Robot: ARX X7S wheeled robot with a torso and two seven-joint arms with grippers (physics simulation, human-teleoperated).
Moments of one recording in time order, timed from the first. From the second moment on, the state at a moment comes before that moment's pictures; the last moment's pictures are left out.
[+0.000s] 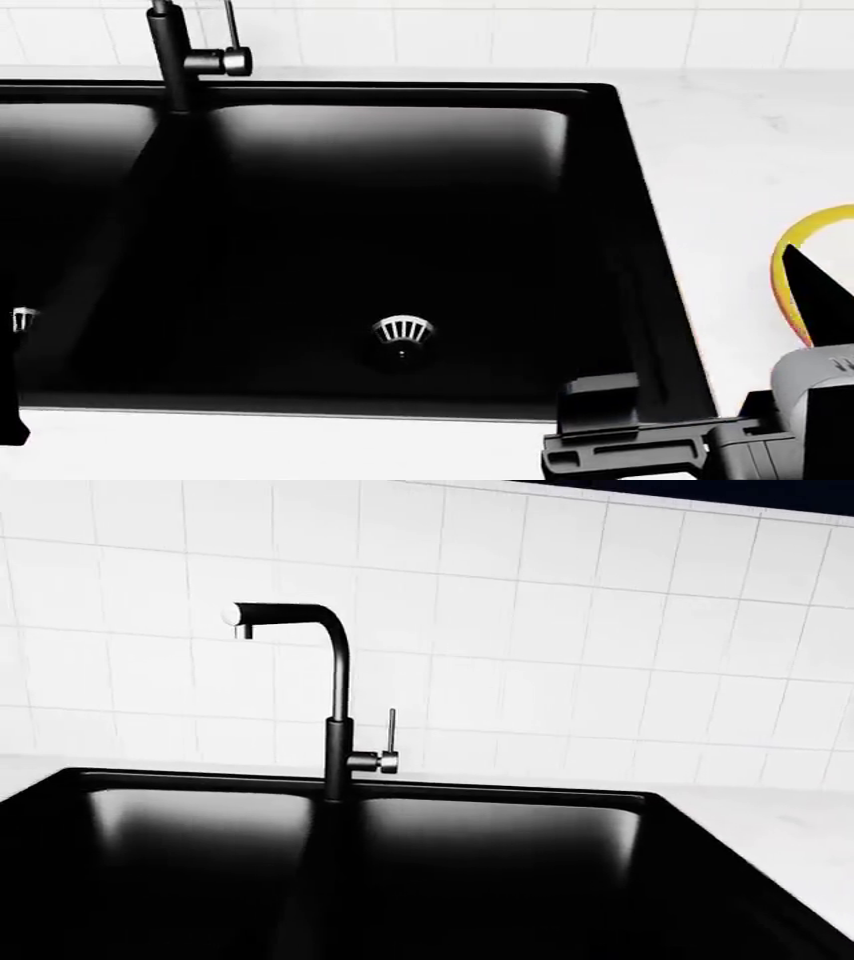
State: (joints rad) left arm -0.36 -0.59 -0.35 0.90 -1.37 -1.07 -0.70; right arm 0.30 0.85 0.06 -0.91 1.12 0.72 0.66
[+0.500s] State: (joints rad) left arm -0.34 -0.61 -0.35 0.91 -1.37 -1.06 -0.70; right arm 0.29 0.85 0.07 -0.91 1.12 0.71 0.66
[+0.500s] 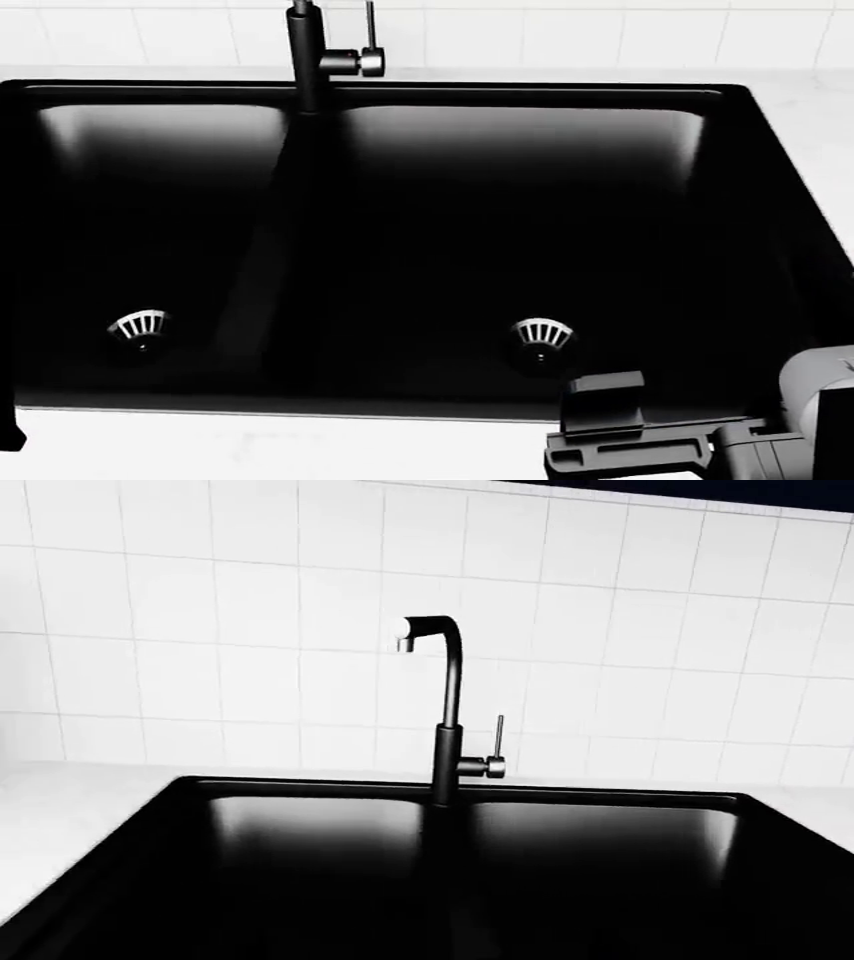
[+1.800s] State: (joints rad) left arm -0.34 -0.64 -0.34 0.92 -1.39 -1.02 -0.72; right arm 0.30 0.87 0.06 -0.91 1.12 0.70 0.68
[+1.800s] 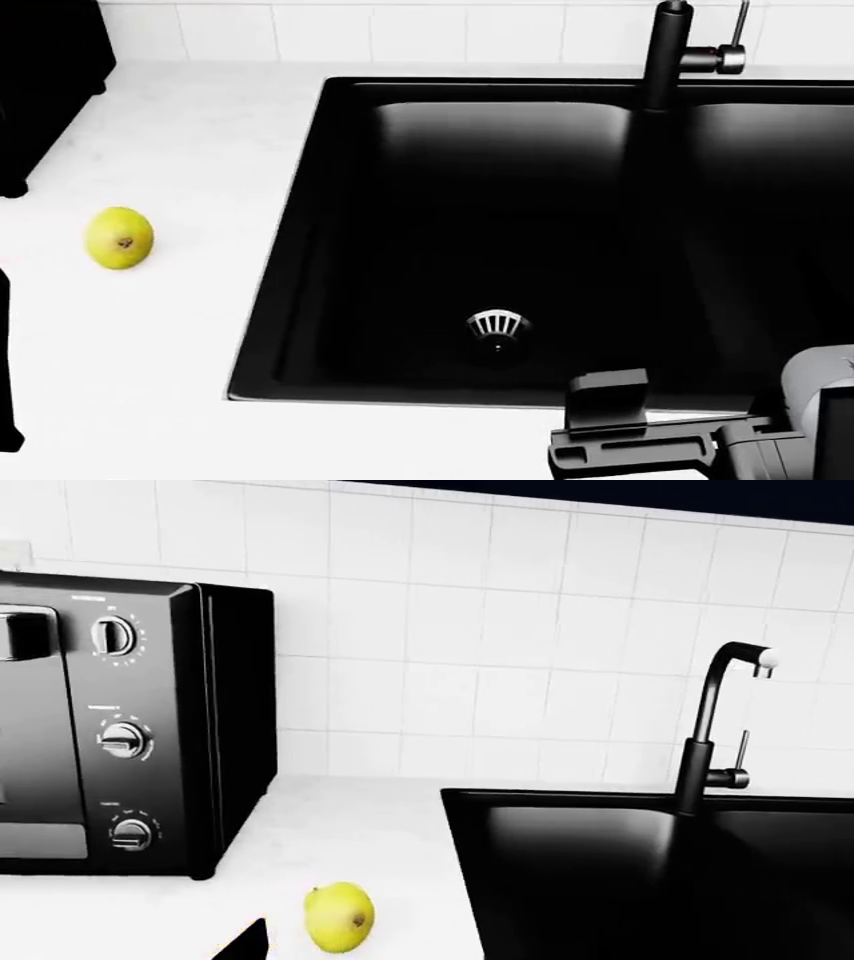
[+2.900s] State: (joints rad) left arm -0.34 -0.67 -0.29 0.91 -1.39 -1.02 -0.74; right arm 0.29 0.87 0.06 -0.91 1.13 0.67 0.68
